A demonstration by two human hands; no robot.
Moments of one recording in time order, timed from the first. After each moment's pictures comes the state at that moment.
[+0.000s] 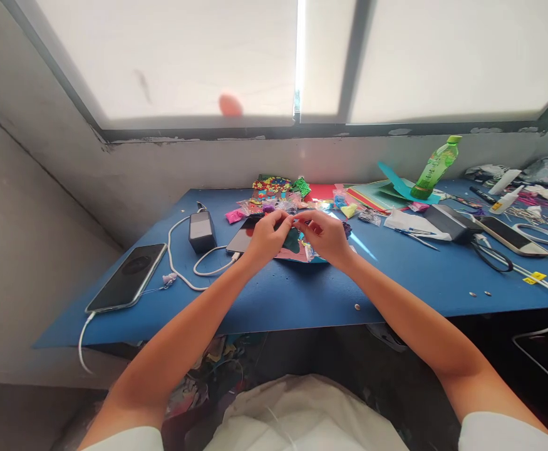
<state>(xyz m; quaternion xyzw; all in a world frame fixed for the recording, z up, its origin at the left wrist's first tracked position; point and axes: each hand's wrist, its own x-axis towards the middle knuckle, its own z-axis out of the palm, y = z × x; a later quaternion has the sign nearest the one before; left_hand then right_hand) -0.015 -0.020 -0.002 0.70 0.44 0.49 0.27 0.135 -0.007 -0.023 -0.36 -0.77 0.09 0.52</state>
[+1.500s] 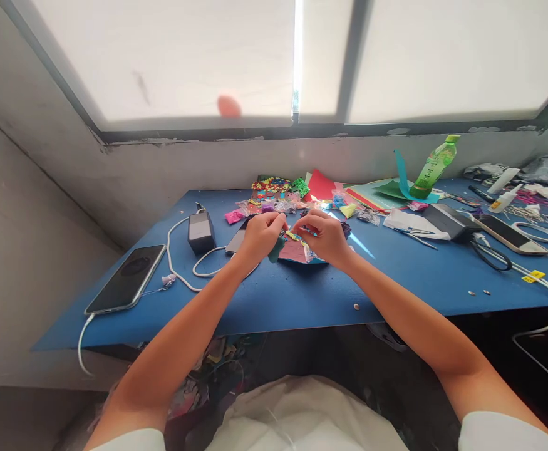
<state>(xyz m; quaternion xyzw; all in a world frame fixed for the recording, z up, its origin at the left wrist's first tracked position) -0.023 -0.016 0.001 0.69 0.49 0.47 0.25 0.139 -0.004 -0.024 -0.29 -0.80 0.03 0.53</state>
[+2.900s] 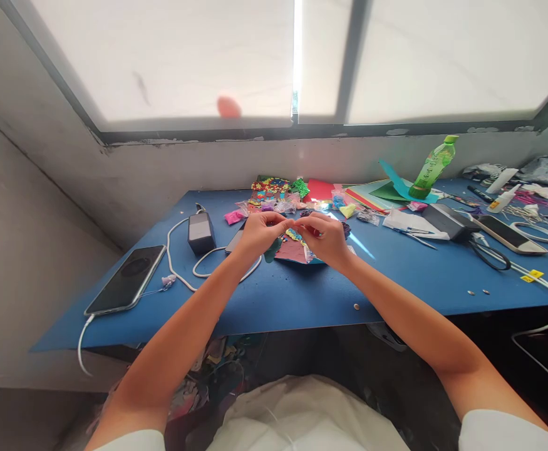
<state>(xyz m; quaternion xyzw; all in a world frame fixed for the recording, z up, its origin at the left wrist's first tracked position) -0.026 -0.019 0.009 0.63 0.45 0.50 0.38 0.136 -0.007 -0.027 -0.33 -0.77 0.04 0.54</state>
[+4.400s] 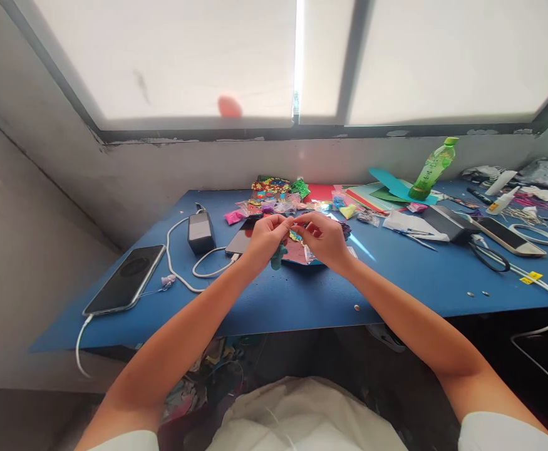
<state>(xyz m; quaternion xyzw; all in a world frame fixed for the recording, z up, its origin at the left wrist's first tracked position) -0.014 -0.023 -0.004 0.58 0.38 0.53 0.49 0.129 -0.014 -0.023 -0.33 -0.74 0.14 0.57</state>
